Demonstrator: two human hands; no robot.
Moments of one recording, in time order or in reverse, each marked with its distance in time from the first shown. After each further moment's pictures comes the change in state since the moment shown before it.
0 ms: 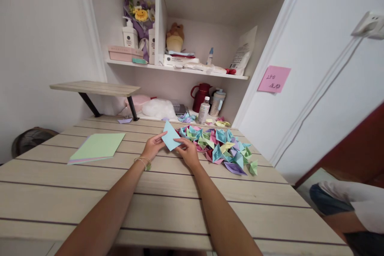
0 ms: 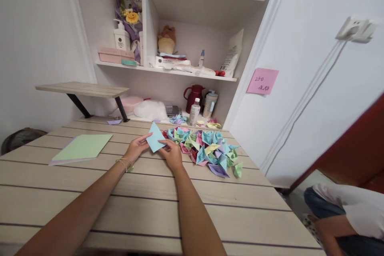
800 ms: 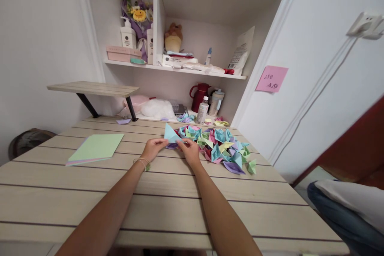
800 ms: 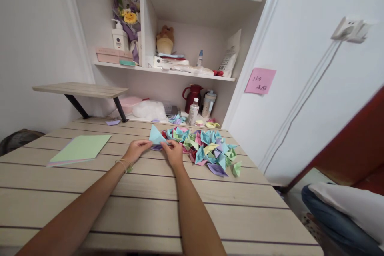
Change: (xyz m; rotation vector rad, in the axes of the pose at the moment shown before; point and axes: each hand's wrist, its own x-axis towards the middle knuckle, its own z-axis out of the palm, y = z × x) left_hand -0.005 0.002 0.005 0.258 0.064 0.036; right_hand 0.003 -0.012 0.000 0.223 0.132 0.293
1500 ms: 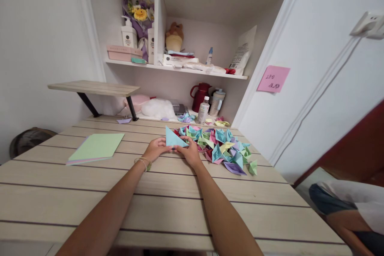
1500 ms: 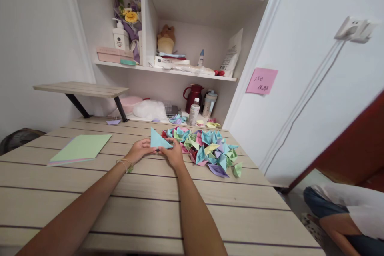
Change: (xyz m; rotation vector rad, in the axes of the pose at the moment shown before) left_hand -0.002 -0.002 0.002 -0.122 -0.205 -0.149; right_hand -0.002 0.003 -0.001 0.153 -0.123 0.126
